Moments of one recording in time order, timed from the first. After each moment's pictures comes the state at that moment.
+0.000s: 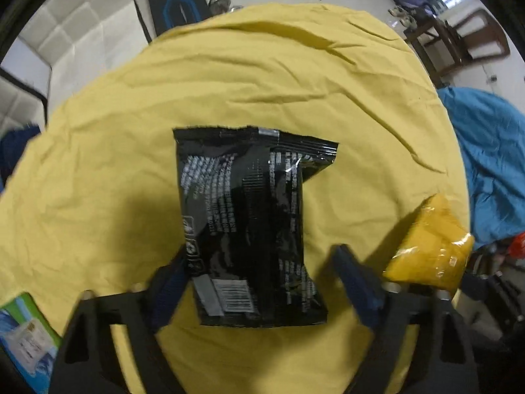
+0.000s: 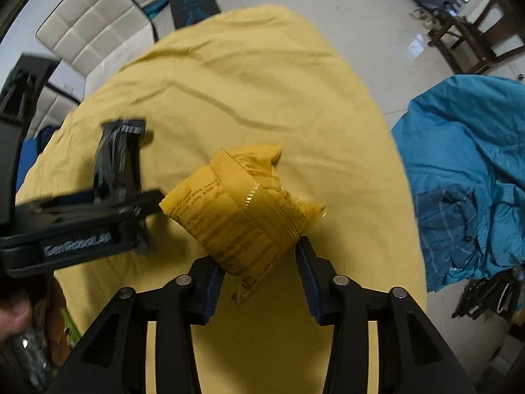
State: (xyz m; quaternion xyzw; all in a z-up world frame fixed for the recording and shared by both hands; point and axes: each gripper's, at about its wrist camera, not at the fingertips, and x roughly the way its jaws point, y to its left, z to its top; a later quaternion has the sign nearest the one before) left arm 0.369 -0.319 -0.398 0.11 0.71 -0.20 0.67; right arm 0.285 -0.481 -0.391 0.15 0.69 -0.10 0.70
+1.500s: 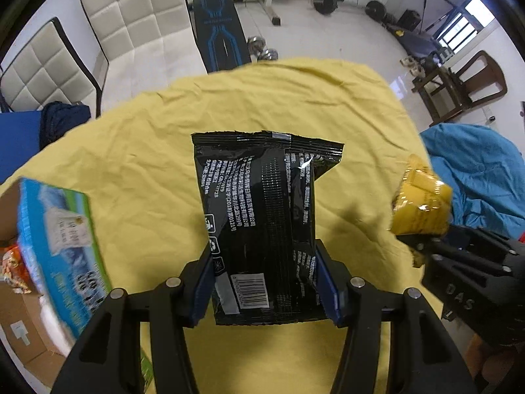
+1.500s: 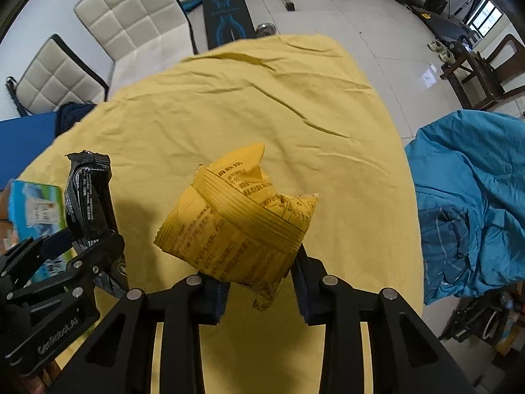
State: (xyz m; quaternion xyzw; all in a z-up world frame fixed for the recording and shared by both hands) left arm 0.266 -0.213 -0.298 0.04 0.64 -0.16 0.75; right arm 0.261 -0.412 -0.322 0.10 0.67 -0.07 0.74
